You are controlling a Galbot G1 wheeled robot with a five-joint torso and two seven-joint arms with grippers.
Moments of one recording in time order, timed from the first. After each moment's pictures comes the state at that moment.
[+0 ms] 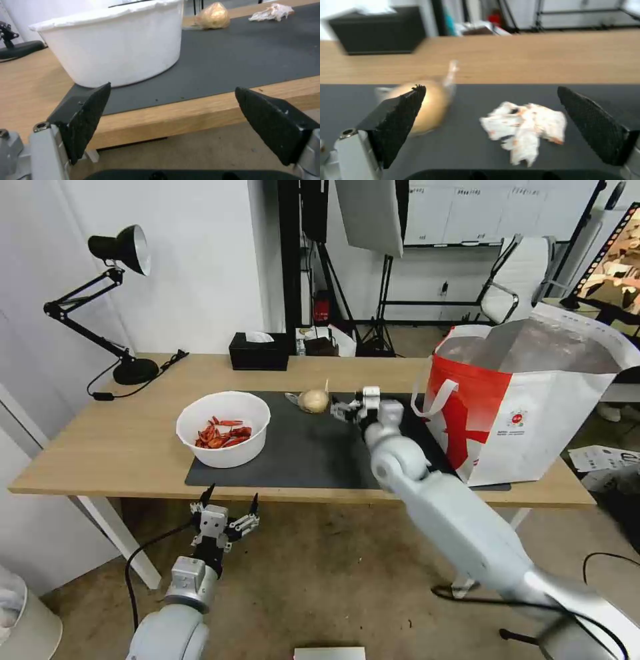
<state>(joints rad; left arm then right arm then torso) 1.54 -1.28 -0.45 -2.04 -0.06 0.06 -0.07 -0.39 1.26 -0.22 1.38 0.84 -0.34 0.60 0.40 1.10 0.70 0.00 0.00</state>
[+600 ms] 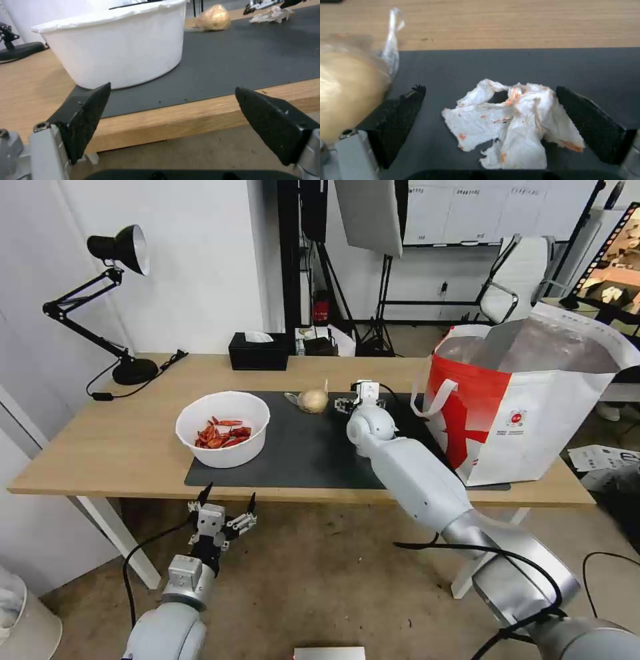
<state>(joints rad) 1.53 -1.27 -0.45 -2.04 -0.07 0.04 -0.06 -0.24 1.43 -0.19 0.96 0.79 -0.43 0.56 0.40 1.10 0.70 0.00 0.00</state>
